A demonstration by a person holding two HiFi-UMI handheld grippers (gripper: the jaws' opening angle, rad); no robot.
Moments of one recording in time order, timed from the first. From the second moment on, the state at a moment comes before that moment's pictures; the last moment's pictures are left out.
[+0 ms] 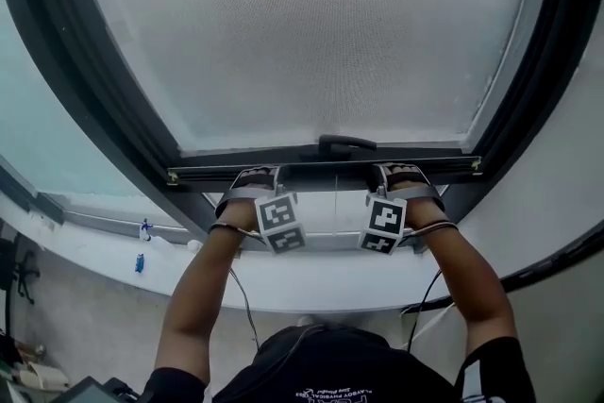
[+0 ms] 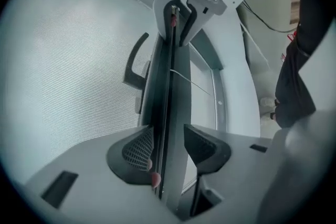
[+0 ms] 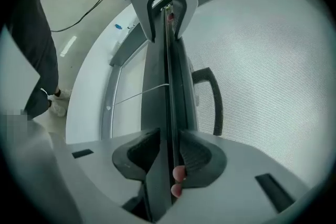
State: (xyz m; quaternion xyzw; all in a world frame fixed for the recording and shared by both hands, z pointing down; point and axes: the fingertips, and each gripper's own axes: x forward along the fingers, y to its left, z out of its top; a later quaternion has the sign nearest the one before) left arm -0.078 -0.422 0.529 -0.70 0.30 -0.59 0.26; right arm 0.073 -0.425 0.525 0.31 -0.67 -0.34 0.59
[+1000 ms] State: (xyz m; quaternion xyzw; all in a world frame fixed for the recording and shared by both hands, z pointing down) left arm -0.095 -0.320 0.398 -0.80 0.60 -0.03 0.06; right arm 0.097 -0.332 0.387 0.58 -0.80 -0.13 0.06
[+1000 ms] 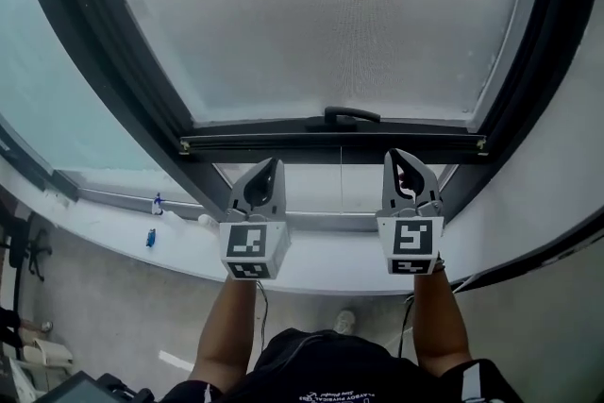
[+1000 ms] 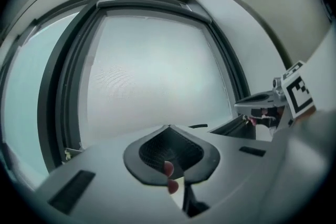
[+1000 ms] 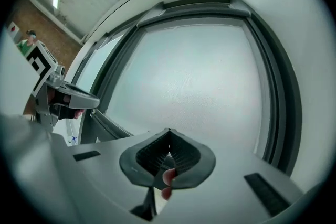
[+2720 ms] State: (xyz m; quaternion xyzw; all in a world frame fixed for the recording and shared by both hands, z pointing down) left arm -0.113 -0.062 0.457 -0.83 0.56 -0.03 0.01; right arm 0.060 -0.041 0.445 0.63 -0.77 -0.07 0.04
